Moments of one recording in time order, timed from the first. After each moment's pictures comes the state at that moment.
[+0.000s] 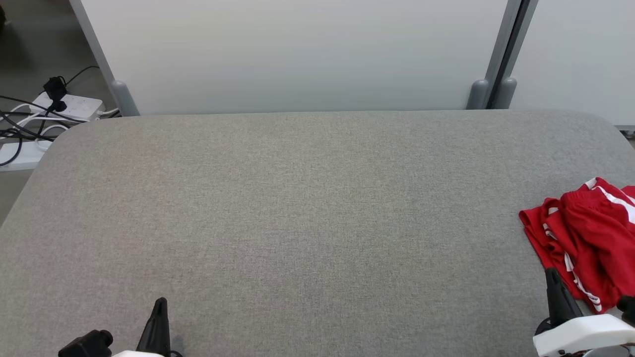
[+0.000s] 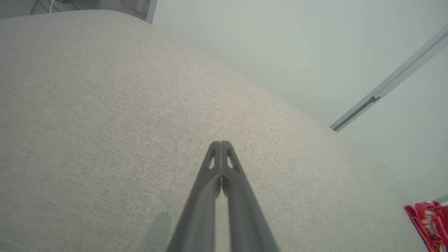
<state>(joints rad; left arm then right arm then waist) 0.05 0.04 0.03 0.35 -0.59 -0.04 -0.13 -0.05 -0.09 -0.05 0.39 0.66 0.13 -0.12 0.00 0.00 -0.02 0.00</state>
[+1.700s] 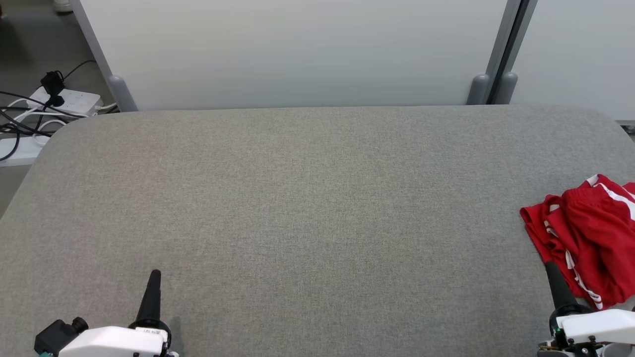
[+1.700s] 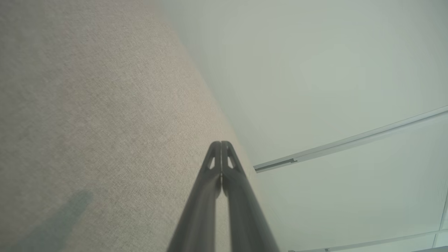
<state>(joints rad) -0.01 0.04 0.06 0.30 -1.18 -0.09 0.00 -0.05 -0.06 -0.09 0.33 1.21 0.13 0.01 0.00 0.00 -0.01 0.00</state>
